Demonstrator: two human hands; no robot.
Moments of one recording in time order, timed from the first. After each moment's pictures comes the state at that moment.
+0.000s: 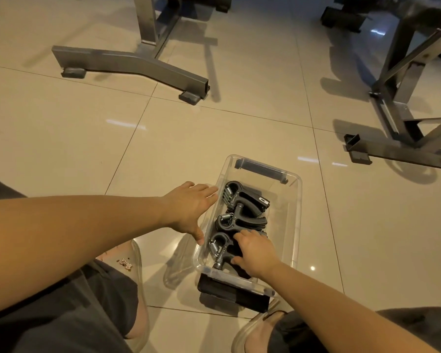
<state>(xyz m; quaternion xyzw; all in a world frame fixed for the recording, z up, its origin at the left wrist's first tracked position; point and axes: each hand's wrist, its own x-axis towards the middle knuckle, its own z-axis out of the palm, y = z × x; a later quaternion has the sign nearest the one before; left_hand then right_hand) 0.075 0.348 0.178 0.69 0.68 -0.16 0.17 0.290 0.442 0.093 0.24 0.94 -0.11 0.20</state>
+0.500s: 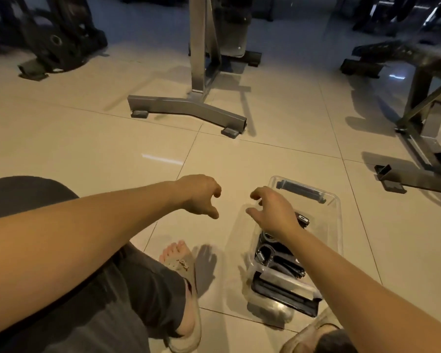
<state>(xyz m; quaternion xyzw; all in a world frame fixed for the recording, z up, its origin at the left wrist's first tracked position) 0.023 0.244 0.277 0.56 0.80 -0.09 0.19 0.191 0.382 0.219 0.29 0.93 -0.20 -0.06</state>
